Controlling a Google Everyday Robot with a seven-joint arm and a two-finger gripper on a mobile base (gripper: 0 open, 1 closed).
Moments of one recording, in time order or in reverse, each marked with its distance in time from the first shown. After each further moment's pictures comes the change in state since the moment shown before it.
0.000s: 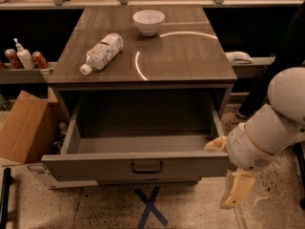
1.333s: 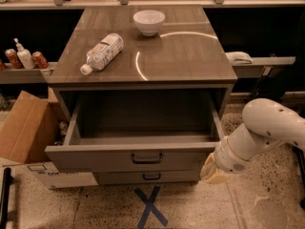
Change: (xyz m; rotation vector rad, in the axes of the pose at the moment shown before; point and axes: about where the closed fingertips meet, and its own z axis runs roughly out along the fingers) arm 0.064 -0.056 0.100 -0.020 -0.007 0.071
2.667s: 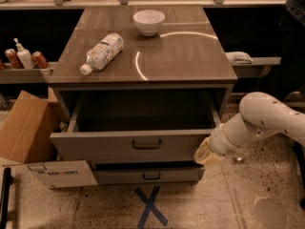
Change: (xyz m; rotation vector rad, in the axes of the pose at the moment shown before) arm -0.009 -0.072 0.007 0.108 -0.074 -0.042
